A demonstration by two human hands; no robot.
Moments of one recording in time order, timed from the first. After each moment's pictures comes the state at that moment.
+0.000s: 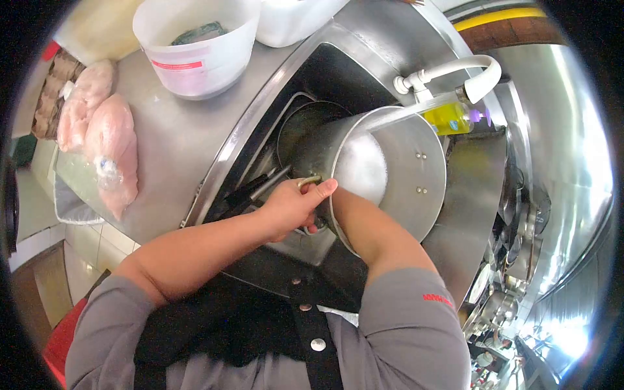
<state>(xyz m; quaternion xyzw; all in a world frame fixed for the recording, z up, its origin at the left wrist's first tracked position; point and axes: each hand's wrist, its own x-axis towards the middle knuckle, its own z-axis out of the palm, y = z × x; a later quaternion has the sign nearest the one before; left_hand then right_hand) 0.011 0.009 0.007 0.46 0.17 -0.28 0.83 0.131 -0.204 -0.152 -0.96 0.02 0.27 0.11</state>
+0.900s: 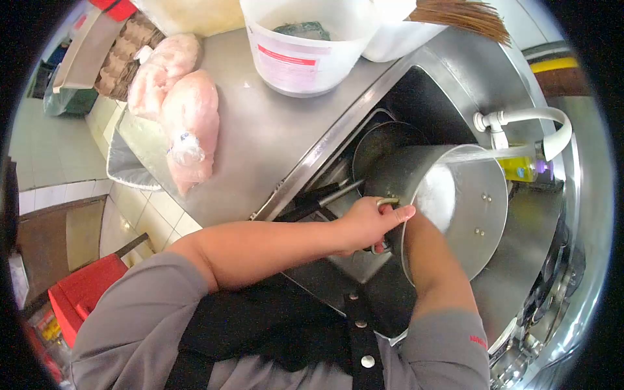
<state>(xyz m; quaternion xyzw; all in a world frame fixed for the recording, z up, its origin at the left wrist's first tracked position) 0.009 0.017 0.016 0.49 0.17 -0.26 0.82 0.122 -0.234 -0.162 -0.98 -0.06 0.20 0.01</state>
